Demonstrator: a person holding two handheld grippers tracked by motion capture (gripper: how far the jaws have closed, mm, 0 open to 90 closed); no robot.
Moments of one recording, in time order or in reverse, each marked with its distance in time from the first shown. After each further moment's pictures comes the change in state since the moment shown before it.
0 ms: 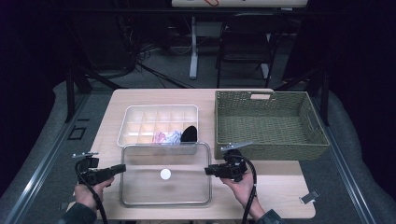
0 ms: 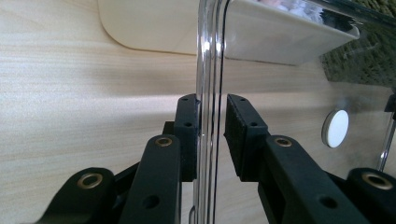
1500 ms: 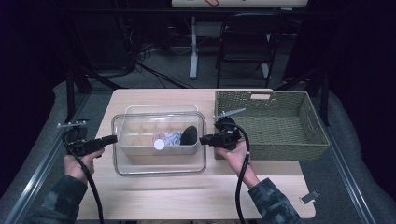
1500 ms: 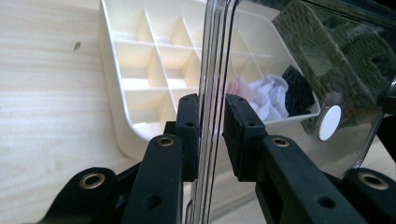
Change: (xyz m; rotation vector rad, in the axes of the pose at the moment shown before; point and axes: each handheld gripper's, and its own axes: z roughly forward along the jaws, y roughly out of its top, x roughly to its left) left arm -0.010 0.088 -0.029 -0.106 -0.021 0.091; right arm 0.013 0.097 -0.017 -0.031 -0.088 -0.086
